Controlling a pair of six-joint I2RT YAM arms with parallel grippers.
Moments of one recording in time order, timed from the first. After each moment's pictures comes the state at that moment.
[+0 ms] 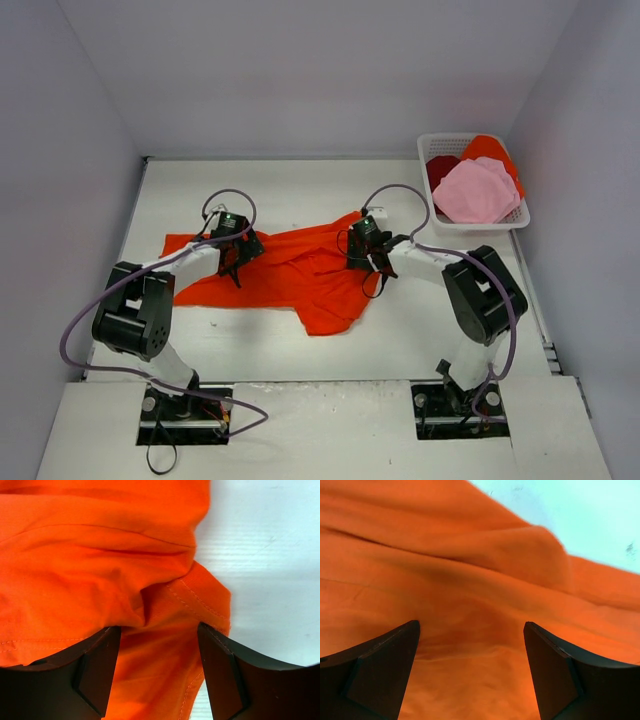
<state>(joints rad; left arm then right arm) -0.28 1.63 0.92 -0.22 -0.19 -0.77 0.57 1.76 0.96 -0.18 0.29 0.50</state>
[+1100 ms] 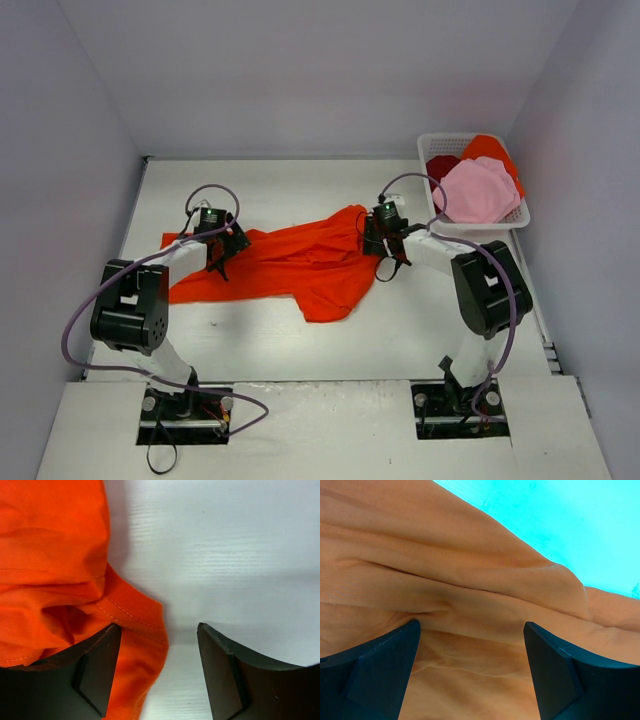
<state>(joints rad) -0.16 1.65 0.90 -0.15 -0.14 -0.73 0.41 1.78 1.00 -0.16 0.23 0.39</state>
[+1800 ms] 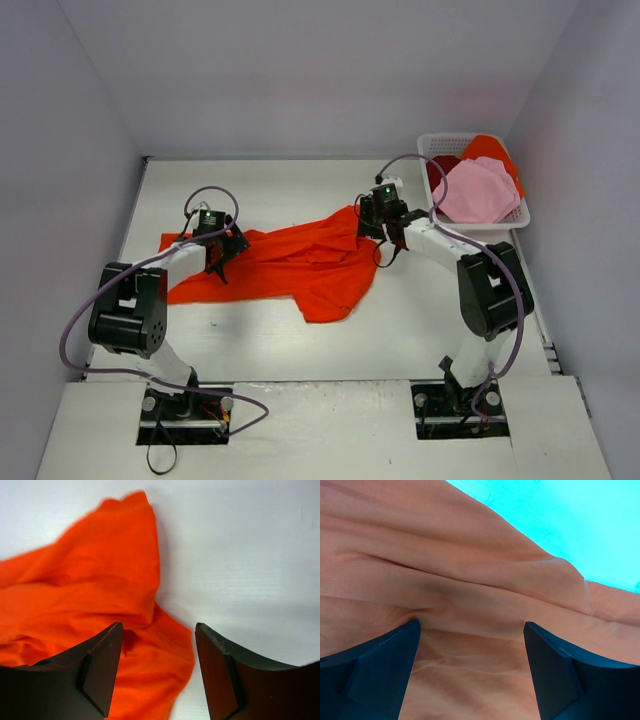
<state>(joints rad) -0.16 1.63 0.88 -0.15 -0.13 -0.73 0.41 1.77 1.13 -0.19 0.19 0.39</state>
